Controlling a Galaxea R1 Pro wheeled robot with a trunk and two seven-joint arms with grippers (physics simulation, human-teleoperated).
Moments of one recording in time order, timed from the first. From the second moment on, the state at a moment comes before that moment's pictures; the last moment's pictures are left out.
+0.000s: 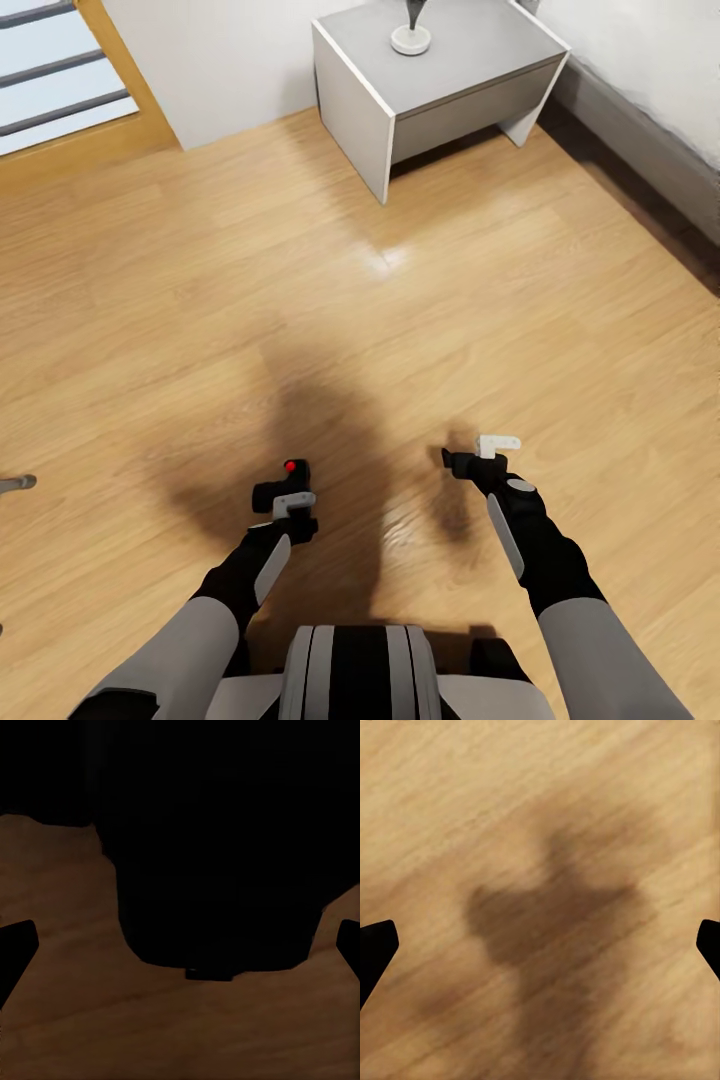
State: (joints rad) left arm -0.73 -0.17 -0.01 -0.53 0.16 0.33 0.21; right arm -0.67 0.02 -0.03 -1.00 -0.03 0.36 0.00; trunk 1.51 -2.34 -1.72
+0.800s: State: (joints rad) left arm -0.73 -0.16 -0.01 -0.52 0.17 0.33 0.21; right arm -0.67 0.02 -0.03 -1.00 -0.03 0.35 0.00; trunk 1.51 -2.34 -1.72
